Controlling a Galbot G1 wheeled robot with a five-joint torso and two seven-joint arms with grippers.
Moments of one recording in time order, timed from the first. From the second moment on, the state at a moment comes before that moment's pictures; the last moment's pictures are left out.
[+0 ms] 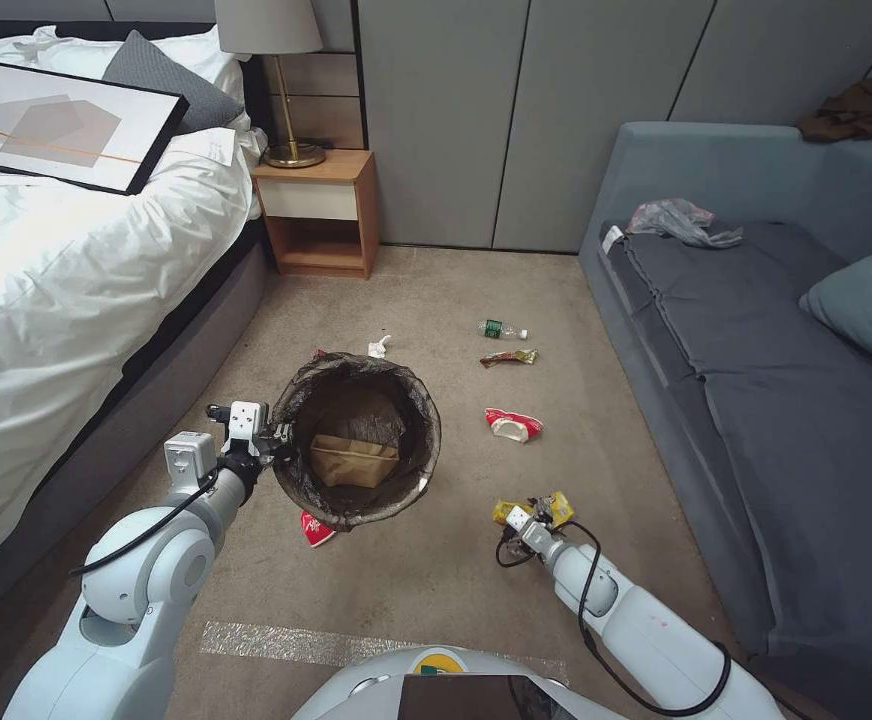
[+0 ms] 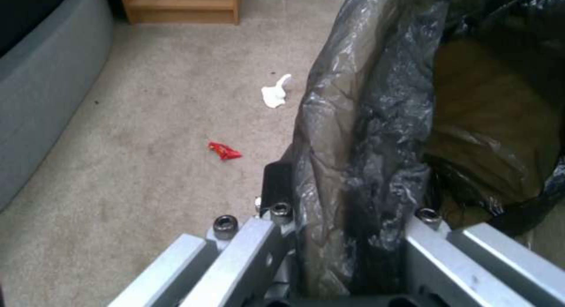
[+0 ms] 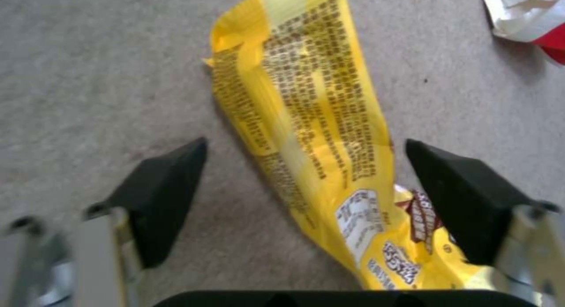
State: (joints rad) left arm 1.46 -1.20 -0.66 -2.32 -0.52 0.74 -0.06; right arm -1.09 1.03 -0.09 1.37 -0.11 -0.43 -0.01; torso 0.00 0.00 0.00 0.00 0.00
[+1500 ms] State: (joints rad) left arm 1.46 -1.19 -0.64 -2.31 -0.50 0.74 -0.07; right arm -1.13 1.00 0.20 1.89 0.61 -0.74 0.28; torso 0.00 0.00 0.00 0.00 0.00
